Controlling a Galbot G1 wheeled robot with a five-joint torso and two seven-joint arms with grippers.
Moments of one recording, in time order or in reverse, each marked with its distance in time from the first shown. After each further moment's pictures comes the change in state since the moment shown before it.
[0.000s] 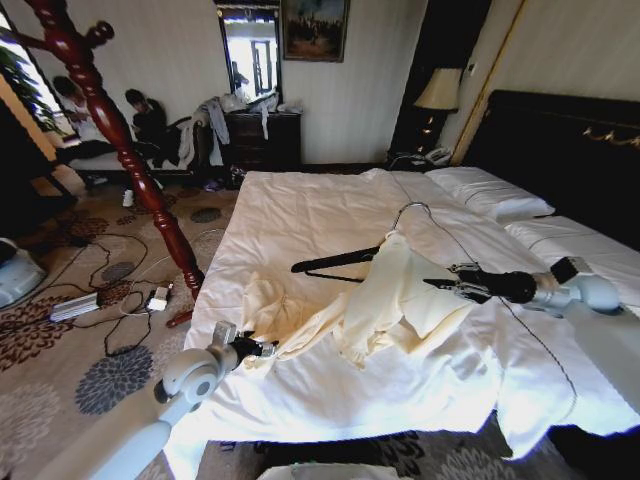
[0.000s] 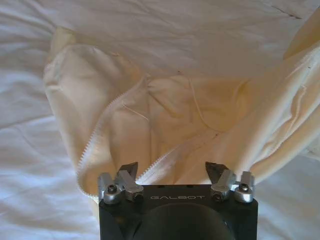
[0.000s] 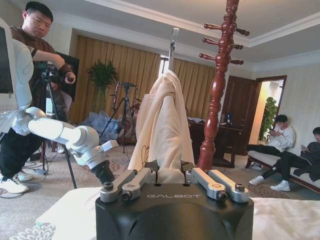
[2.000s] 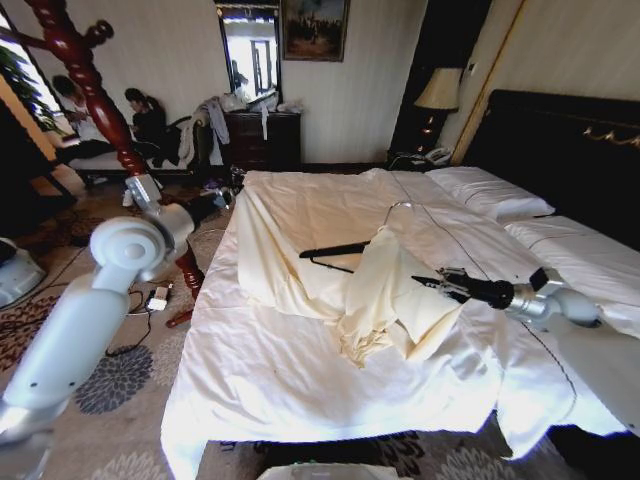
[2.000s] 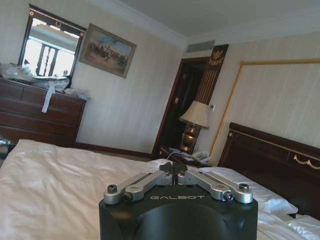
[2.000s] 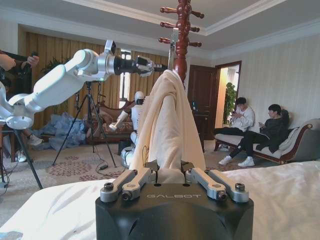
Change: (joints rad) left arm -0.698 0.006 -0.173 0.158 -0.421 -0.186 0.042; right arm -0.041 0.052 -0.060 -0.022 -0.049 0.006 0.182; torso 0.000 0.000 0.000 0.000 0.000
